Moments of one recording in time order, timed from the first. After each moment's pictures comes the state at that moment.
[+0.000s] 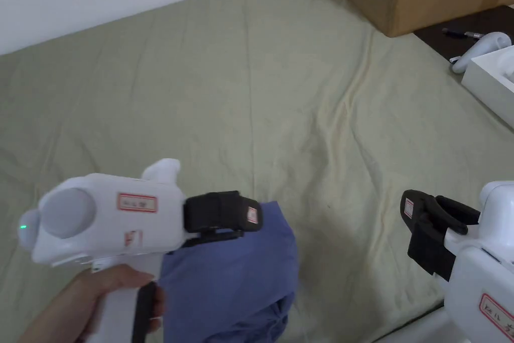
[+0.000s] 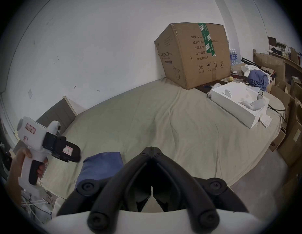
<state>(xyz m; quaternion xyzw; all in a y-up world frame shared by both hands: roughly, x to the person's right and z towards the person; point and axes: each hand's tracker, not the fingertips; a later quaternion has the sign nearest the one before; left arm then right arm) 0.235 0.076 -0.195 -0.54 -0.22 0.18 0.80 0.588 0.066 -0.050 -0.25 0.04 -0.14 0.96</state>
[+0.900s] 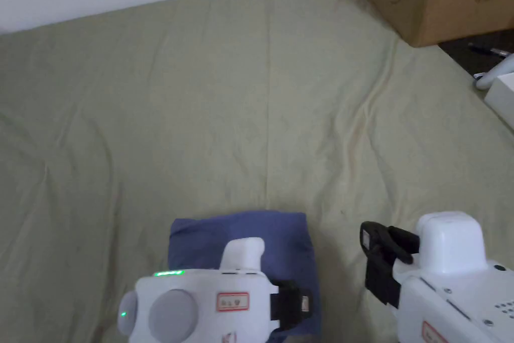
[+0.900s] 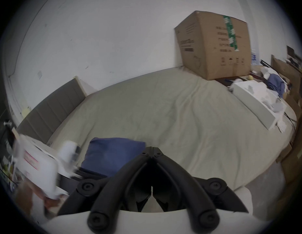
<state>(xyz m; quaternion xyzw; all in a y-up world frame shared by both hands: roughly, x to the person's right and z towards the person) 0.285 0.003 -0.119 -0.54 -0.27 0.22 0.77 0.531 0.042 -0.069 -0.30 0.12 -0.09 0.94</state>
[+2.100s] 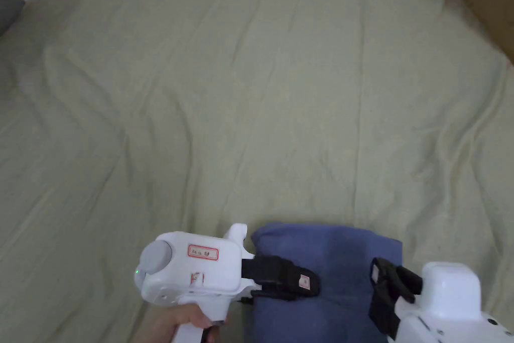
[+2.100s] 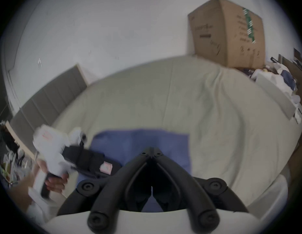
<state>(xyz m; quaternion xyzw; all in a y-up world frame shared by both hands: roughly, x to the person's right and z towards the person) 0.132 -0.099 -0.195 -0.55 -0.30 0.44 0.64 0.434 -0.001 -0.099 -0.30 0.12 -0.10 0.94</state>
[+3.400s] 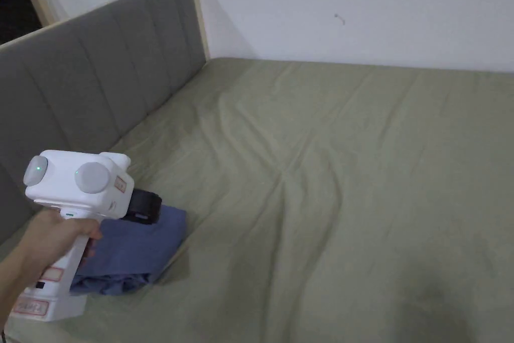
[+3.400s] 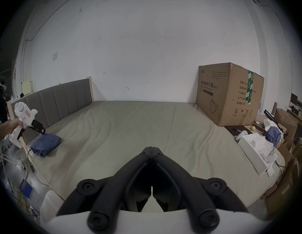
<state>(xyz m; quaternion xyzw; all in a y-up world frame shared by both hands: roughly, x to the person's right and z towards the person) -0.198 0.091 -0.113 -0.49 0.21 0.07 0.84 0.414 0.110 -0.062 -0.17 0.12 0.03 0.98</state>
